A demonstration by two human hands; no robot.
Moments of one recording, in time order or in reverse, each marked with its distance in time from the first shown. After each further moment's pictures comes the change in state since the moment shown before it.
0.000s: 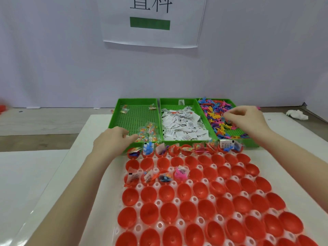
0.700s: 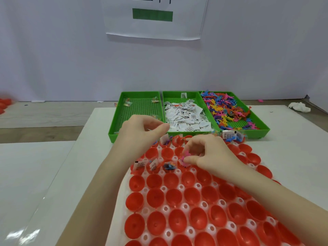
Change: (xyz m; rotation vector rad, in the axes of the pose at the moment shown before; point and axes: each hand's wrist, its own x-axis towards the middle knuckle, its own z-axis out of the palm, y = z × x) left_hand -0.076 0.048 -0.027 -0.604 -0.012 0.227; right_hand -0.104 -0.049 0.052 -0.042 -0.404 -0.211
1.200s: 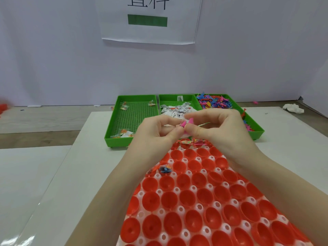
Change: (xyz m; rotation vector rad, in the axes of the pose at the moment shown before) left_hand -0.017 0.031 0.016 -0.306 -0.164 0.068; right_hand -0.010 -0.040 -0.040 0.607 0.247 -0.047
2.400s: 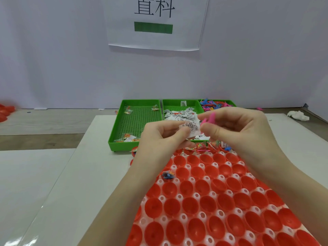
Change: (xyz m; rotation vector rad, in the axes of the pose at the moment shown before) left_hand -0.003 0.009 0.009 -0.282 0.109 -0.011; right_hand -0.006 -0.013 -0.015 0.025 -0.049 -0.195
